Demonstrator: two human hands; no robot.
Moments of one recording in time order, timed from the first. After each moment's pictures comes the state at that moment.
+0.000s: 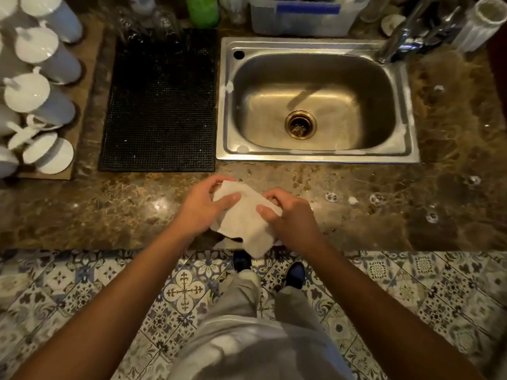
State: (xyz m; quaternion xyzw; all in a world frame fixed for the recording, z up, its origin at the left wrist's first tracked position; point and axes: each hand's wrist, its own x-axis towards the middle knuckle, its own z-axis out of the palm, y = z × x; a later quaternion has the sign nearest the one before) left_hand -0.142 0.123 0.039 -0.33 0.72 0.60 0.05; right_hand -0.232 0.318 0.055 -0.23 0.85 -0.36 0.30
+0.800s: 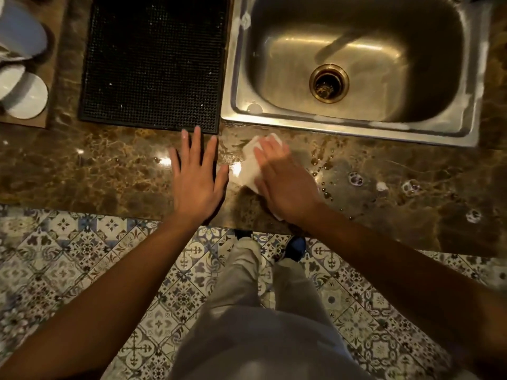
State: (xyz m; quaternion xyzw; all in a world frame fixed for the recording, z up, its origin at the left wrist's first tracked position) left_hand -0.120 0.127 -0.060 -0.30 0.94 0.15 0.02; right_hand -0.261 0.298 -0.048 -0.54 0.82 -0.06 0.15
